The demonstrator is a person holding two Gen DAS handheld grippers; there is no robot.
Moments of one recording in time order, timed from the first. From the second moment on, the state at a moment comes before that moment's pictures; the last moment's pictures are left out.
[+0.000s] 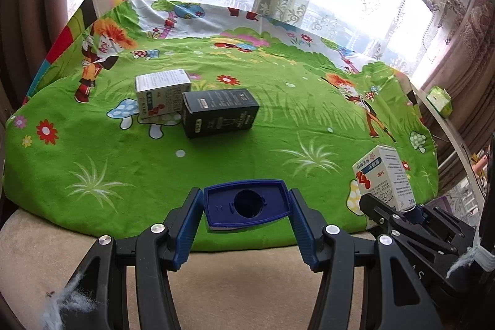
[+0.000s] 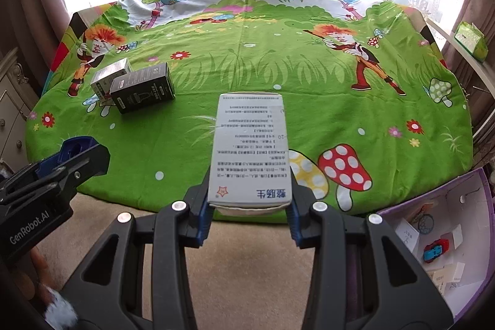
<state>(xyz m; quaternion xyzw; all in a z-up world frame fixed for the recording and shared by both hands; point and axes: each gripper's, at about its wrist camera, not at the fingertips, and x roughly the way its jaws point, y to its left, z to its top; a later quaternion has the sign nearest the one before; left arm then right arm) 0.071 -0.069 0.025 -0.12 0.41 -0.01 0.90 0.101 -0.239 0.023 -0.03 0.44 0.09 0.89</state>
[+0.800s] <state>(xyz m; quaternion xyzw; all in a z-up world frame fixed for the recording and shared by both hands) 0.041 -0.222 0.042 -0.03 0.45 -0.21 0.87 0.034 -0.436 0.027 0.04 0.44 -0.03 0.90</state>
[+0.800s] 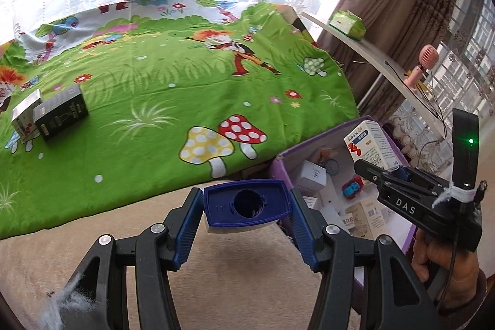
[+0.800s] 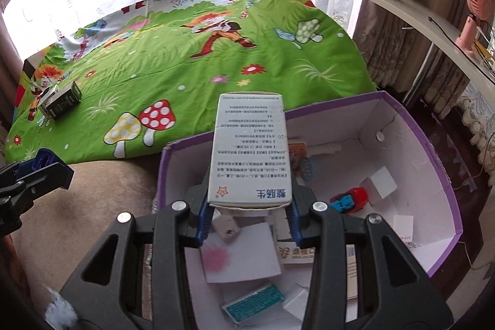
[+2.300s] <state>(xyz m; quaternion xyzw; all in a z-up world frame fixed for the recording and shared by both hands) 0.030 -0.189 0.074 -0.02 0.35 -0.21 0.91 0.006 -0.419 0.089 -0.04 0.28 -0.07 0.96</state>
